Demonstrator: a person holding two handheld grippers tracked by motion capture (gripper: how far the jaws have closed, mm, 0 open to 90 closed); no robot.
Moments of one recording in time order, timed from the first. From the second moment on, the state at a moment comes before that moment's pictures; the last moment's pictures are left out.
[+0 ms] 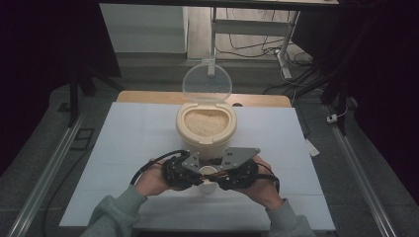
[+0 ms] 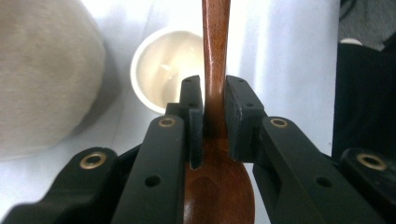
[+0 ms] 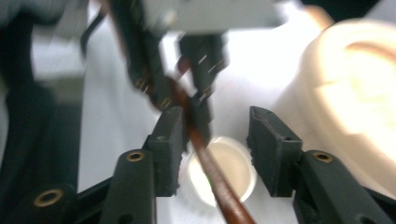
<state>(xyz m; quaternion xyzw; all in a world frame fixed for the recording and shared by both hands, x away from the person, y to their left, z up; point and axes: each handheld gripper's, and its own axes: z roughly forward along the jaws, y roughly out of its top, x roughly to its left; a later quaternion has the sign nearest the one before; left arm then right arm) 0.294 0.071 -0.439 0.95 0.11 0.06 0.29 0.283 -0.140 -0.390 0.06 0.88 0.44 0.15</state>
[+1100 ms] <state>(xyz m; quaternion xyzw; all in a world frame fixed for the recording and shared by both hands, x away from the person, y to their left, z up) 0.292 0.079 -0.428 0.92 0.14 0.11 0.34 0.287 -0.179 -0.439 0.35 0.78 0.51 0.10</state>
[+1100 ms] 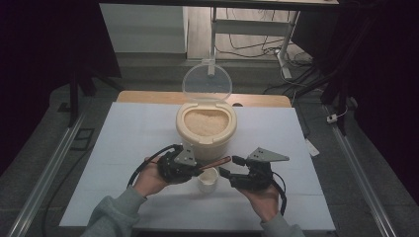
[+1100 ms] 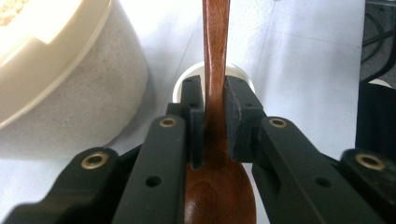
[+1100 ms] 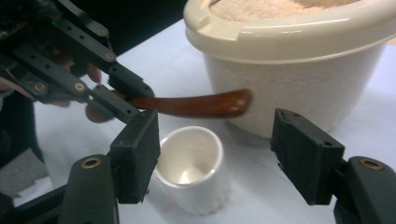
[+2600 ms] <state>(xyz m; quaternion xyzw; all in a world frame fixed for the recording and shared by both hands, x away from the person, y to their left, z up) 0.278 0.083 -0.419 0.88 0.17 0.16 0.41 0.287 -0.178 -0.425 0.30 0.69 0.66 0.02</state>
